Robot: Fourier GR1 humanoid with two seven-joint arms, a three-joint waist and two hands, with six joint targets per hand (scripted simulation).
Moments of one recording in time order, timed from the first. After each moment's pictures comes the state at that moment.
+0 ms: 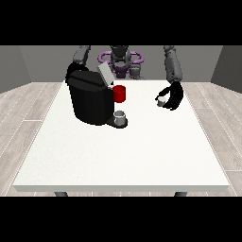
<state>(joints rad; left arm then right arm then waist) -0.56 0.43 0.09 -0.59 -0.50 0.09 -0.31 -0.20 -0.03 -0.03 -1.44 -0.01 -0.16 -0.04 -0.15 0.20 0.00</state>
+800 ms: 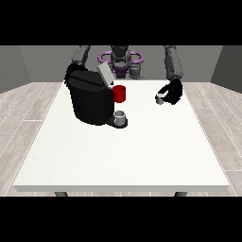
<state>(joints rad) -0.64 0.44 0.05 -0.55 -0.60 0.10 -0.39 -0.21 -0.03 -0.06 -1.38 -0.03 -0.15 -0.04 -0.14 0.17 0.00</state>
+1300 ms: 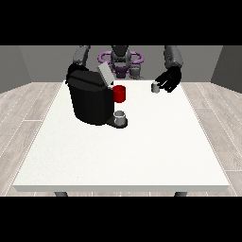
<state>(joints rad) -0.76 0.45 0.04 -0.64 -0.59 -0.07 -0.35 -0.21 -0.03 -0.06 -1.28 -0.04 -0.13 -0.10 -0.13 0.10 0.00</state>
